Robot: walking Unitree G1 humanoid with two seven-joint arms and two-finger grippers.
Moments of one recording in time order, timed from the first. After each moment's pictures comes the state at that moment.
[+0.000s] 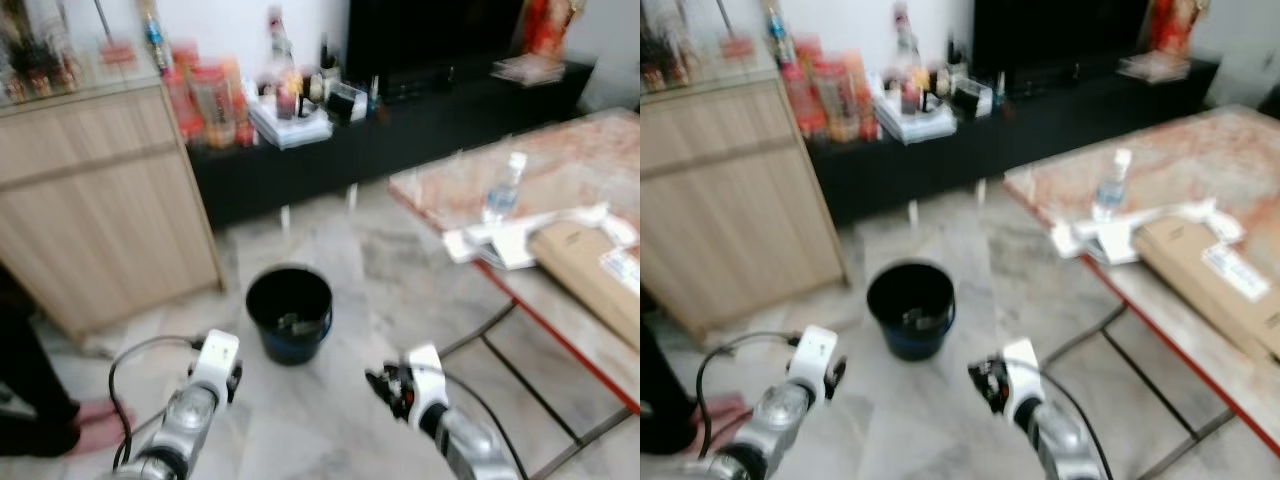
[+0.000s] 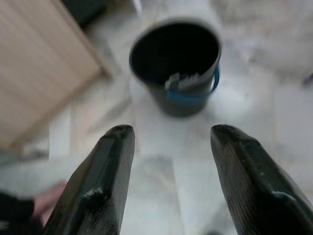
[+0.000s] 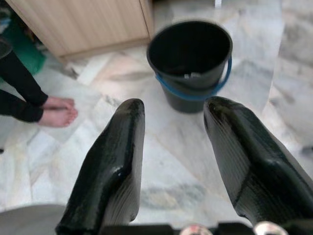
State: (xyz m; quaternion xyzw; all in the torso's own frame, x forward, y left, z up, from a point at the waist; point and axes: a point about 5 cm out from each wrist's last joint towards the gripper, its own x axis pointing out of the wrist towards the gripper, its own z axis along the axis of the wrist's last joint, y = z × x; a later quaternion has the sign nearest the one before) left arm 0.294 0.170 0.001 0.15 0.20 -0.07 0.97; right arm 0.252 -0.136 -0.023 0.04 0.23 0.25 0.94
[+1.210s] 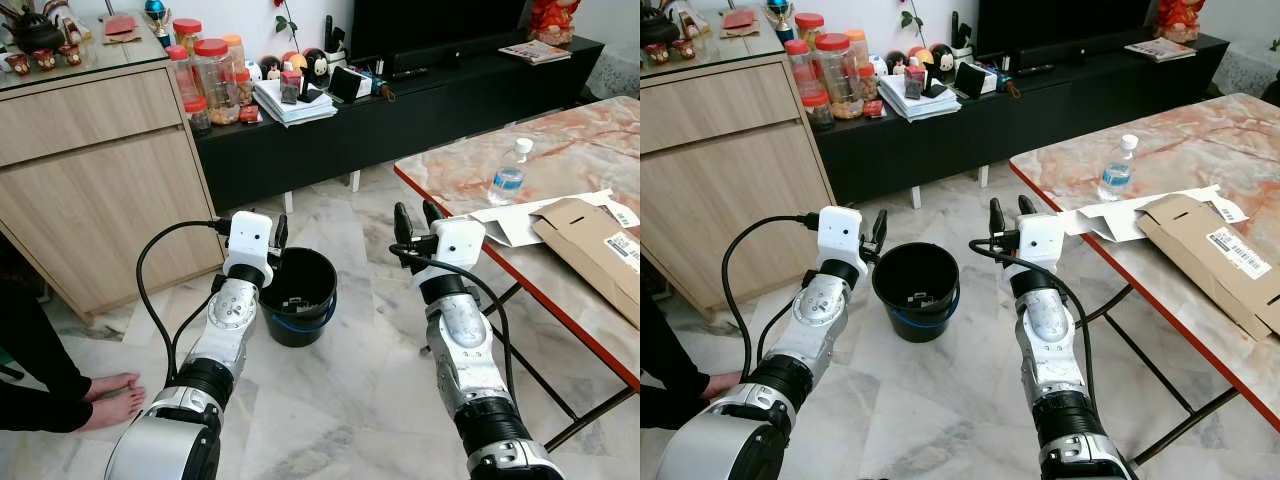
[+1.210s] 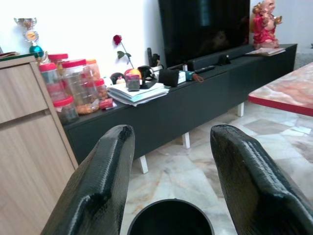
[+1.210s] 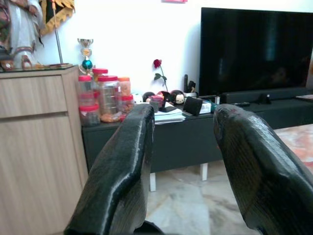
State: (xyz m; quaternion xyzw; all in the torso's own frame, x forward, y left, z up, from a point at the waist) left arm 0.363 0.111 0.137 0.06 -0.12 -0.07 0.99; right arm 0.338 -0.126 0.138 0.01 -0.15 0.08 0.99
